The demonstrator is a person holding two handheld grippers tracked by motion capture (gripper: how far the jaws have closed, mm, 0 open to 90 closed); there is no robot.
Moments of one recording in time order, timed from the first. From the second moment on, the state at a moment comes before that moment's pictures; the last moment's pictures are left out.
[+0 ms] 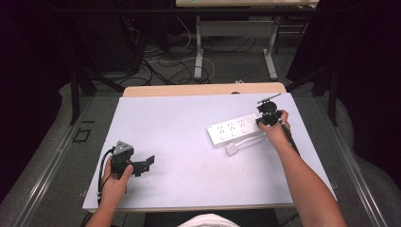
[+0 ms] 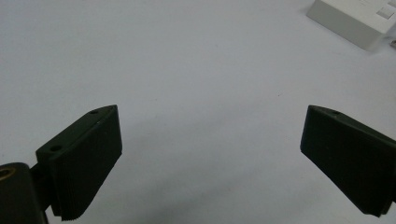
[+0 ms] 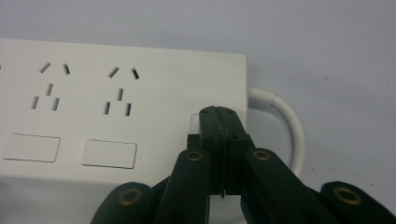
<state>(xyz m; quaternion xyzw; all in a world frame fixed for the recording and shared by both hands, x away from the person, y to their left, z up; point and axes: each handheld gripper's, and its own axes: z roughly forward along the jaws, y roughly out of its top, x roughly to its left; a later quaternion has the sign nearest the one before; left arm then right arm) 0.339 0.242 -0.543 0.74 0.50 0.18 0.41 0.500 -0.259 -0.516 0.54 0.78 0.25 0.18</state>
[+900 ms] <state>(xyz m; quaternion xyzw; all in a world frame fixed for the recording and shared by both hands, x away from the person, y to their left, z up) 0.338 0.240 -0.544 0.74 0.50 0.18 0.41 0.500 -0.263 -0.519 0.55 0.78 0.26 0.16</state>
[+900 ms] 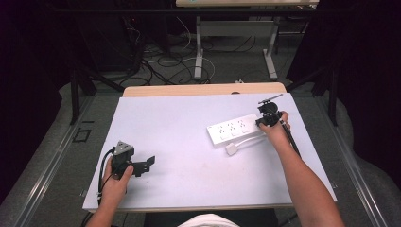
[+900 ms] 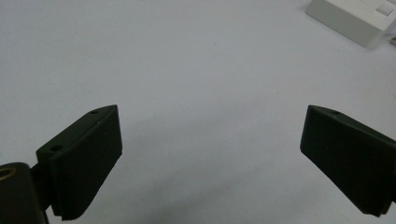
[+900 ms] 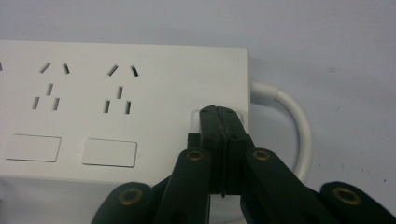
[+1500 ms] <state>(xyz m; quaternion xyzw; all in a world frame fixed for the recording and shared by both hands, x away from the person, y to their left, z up) 0.339 0.240 -0.543 0.74 0.50 0.18 0.41 0.495 -0.265 -0.515 0.56 0.77 0.26 0.15</state>
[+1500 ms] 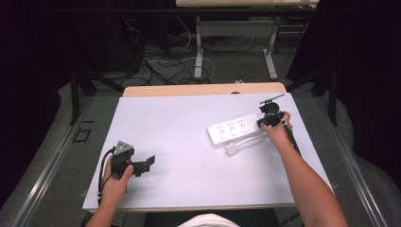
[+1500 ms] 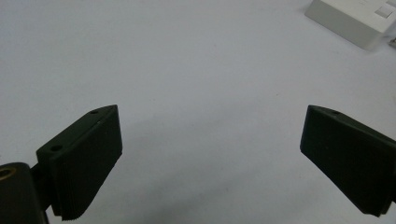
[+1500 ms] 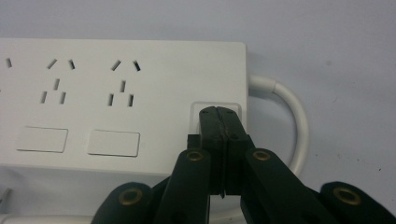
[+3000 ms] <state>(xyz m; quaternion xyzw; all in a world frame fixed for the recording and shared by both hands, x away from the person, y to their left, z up) 0.339 0.241 -0.543 0.74 0.50 0.18 0.41 0.480 -0.220 -0.509 0.50 0.81 0.27 0.11</state>
